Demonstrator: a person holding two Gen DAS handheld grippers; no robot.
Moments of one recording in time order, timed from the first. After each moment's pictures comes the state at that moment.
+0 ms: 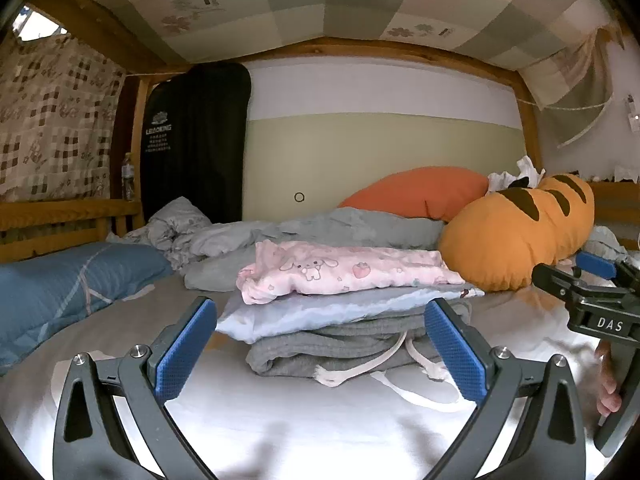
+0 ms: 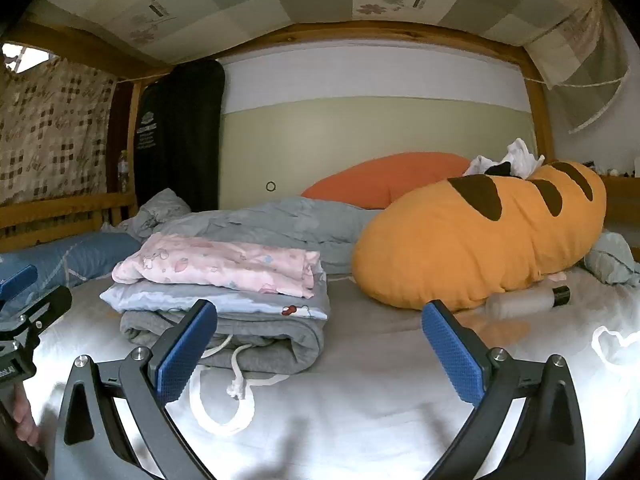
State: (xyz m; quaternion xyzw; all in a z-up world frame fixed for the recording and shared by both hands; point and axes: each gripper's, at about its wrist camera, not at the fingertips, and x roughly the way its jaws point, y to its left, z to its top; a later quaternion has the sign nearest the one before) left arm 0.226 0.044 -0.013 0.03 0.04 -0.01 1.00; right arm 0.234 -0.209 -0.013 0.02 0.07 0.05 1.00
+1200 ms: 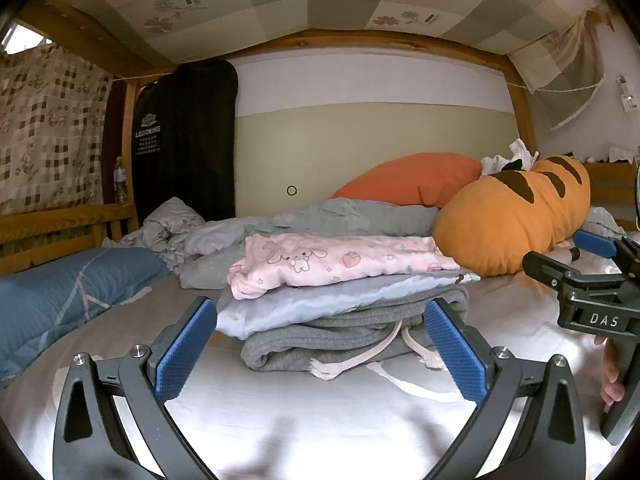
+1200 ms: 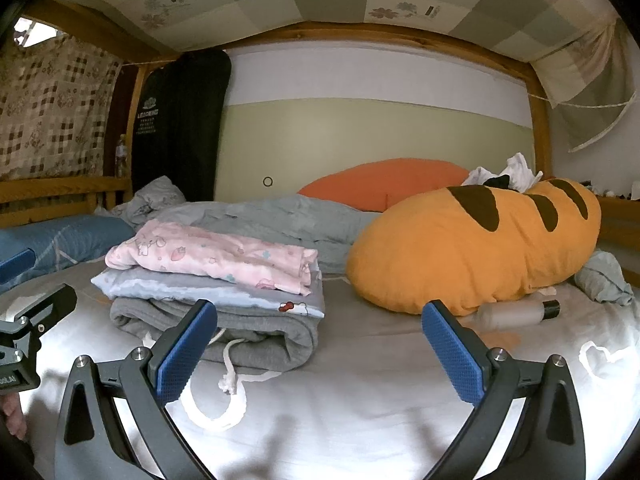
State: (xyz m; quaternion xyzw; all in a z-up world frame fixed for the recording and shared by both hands) left arm 0.229 0.036 -0.020 0.05 0.05 -0.02 1.00; right arm 0.235 -0.201 -0.015 -0.01 0.07 0.04 1.00
